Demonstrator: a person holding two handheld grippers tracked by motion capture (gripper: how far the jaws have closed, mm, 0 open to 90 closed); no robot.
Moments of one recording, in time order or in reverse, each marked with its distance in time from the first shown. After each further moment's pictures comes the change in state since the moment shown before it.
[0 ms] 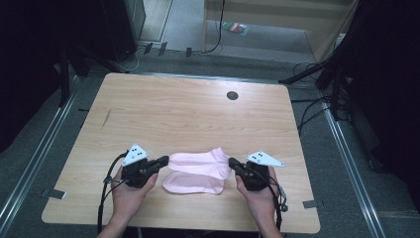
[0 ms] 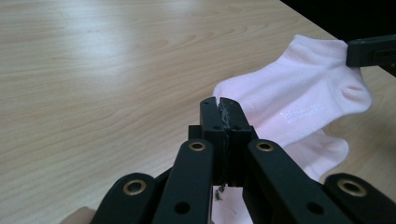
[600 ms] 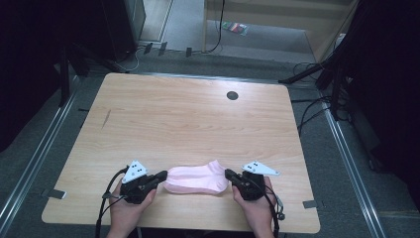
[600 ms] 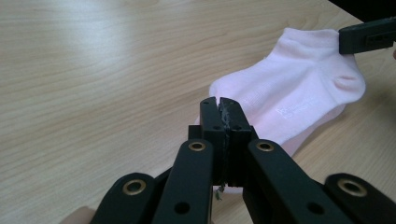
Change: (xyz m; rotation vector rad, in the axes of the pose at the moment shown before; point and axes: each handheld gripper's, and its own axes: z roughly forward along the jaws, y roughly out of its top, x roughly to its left) left arm -0.009 -0.038 -0.004 0.043 -0.002 0.012; right arm 0.007 -0.028 0.005 0.074 0.026 0.032
